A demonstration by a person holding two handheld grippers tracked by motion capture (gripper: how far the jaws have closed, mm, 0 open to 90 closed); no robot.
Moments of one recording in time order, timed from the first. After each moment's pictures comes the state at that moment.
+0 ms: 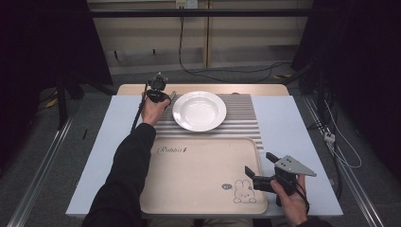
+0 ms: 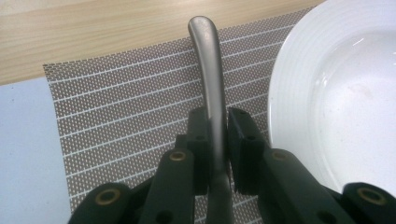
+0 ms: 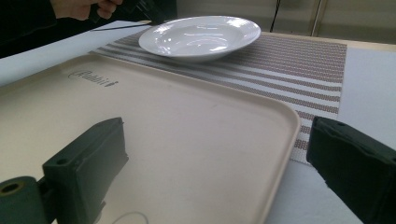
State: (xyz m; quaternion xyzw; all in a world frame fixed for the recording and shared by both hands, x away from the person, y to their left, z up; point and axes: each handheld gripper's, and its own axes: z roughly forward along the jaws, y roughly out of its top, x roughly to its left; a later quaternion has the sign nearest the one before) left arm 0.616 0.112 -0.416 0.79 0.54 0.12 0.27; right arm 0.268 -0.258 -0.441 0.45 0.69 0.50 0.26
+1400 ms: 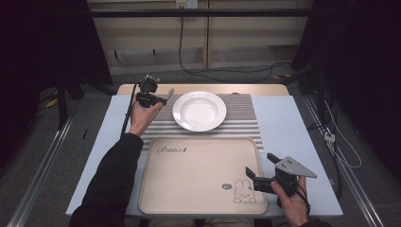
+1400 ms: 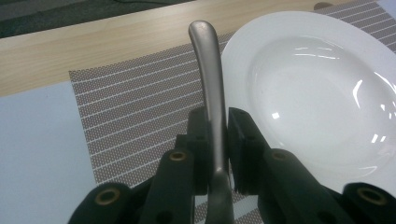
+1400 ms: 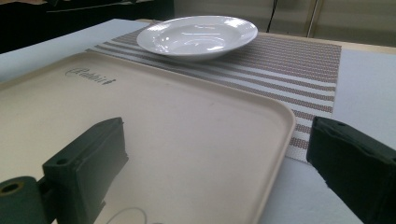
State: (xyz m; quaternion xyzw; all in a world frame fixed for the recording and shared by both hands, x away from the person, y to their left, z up) left arm 0.559 0.136 -0.376 0.79 0.49 0.13 0.34; right arm 0.264 -0.258 -0.440 0.45 0.69 0.50 0.27
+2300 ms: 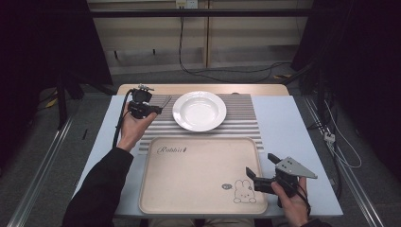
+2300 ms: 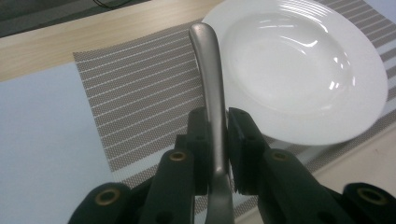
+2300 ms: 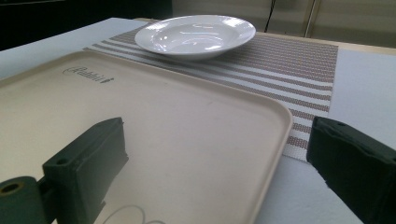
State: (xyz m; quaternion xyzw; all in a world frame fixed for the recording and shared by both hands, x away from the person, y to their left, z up) left arm 0.503 0.150 -0.361 0.81 0.45 0.14 0.34; right arm 0.262 -0.258 -0.440 0.45 0.69 0.50 0.28
